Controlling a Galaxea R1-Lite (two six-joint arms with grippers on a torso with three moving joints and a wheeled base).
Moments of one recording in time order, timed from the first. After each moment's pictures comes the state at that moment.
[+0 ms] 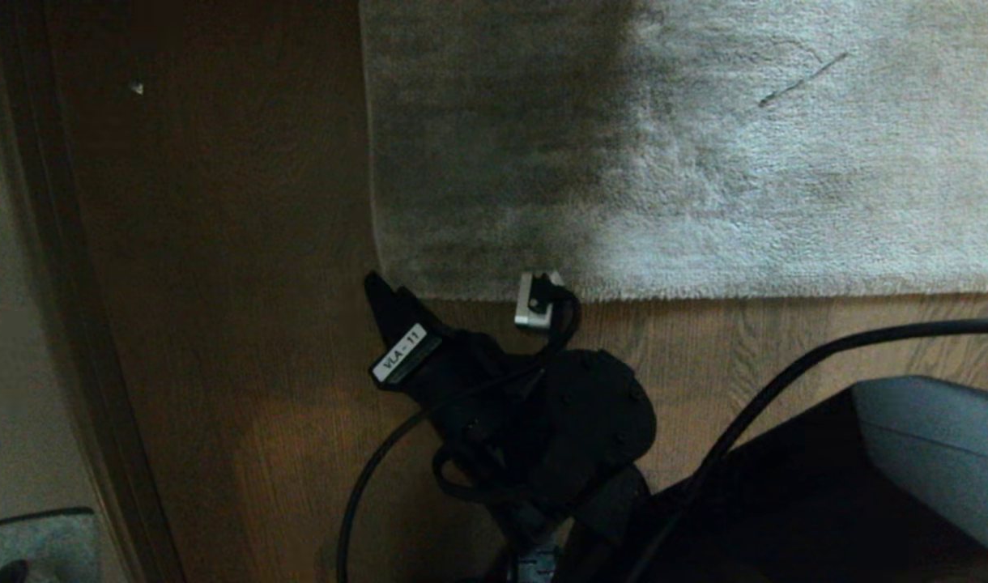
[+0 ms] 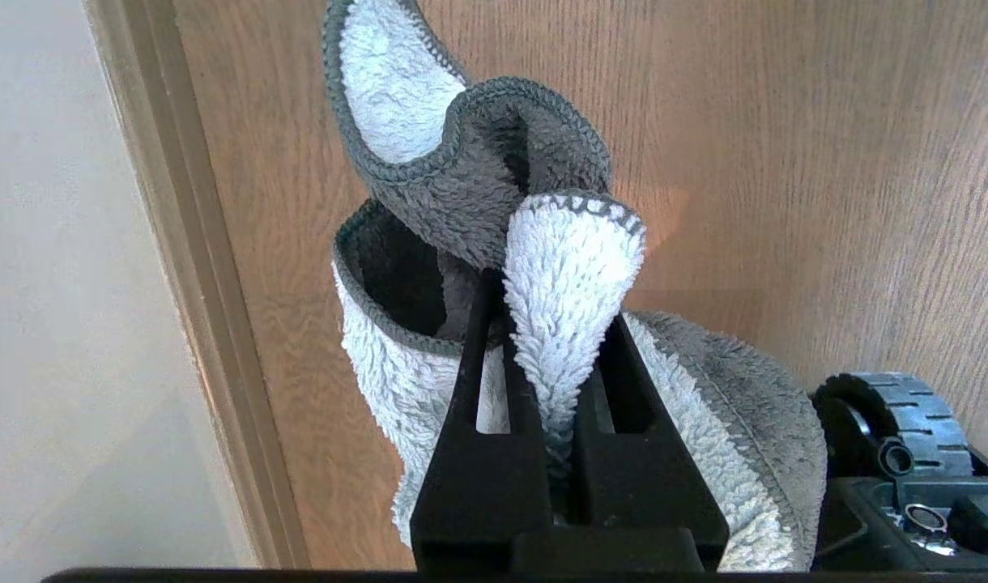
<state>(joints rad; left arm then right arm) 0.00 0.00 0.00 0.00 0.00 0.00 1.10 2.20 -1.12 -1.52 -0.31 0.73</state>
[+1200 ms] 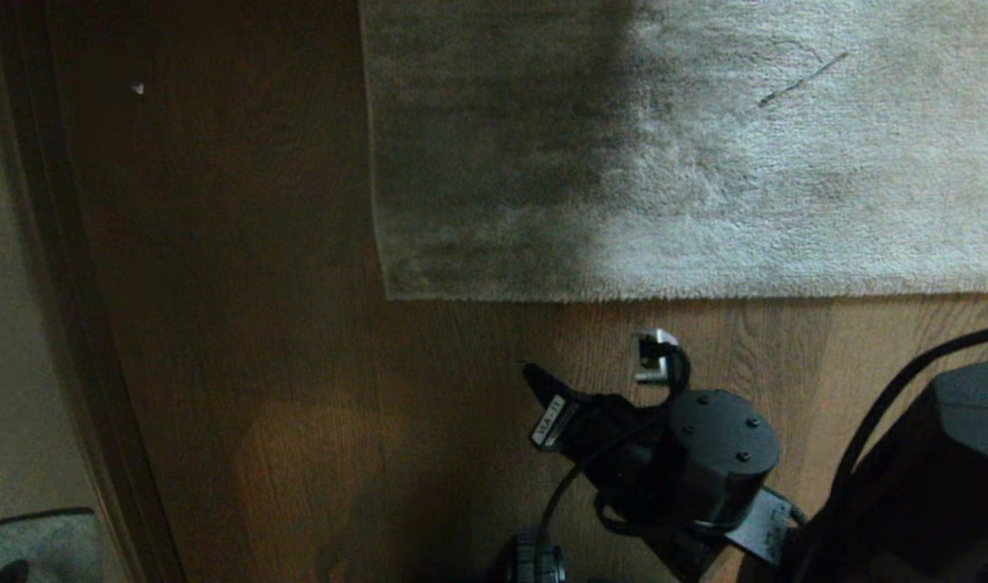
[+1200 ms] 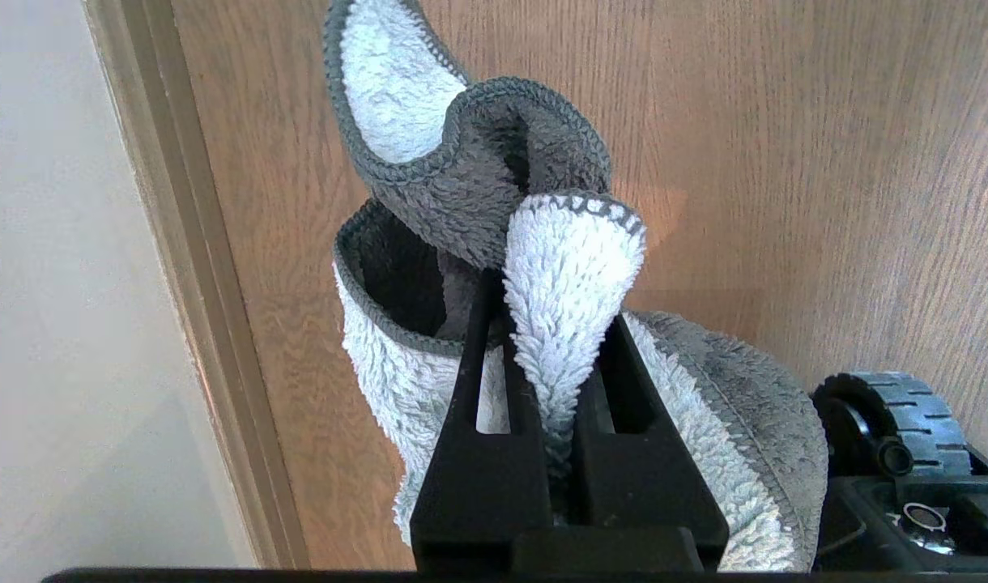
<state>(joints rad) 0.00 0.00 0.00 0.00 0.00 0.00 0.91 2.05 -0.57 -1.52 -0.32 0.66</state>
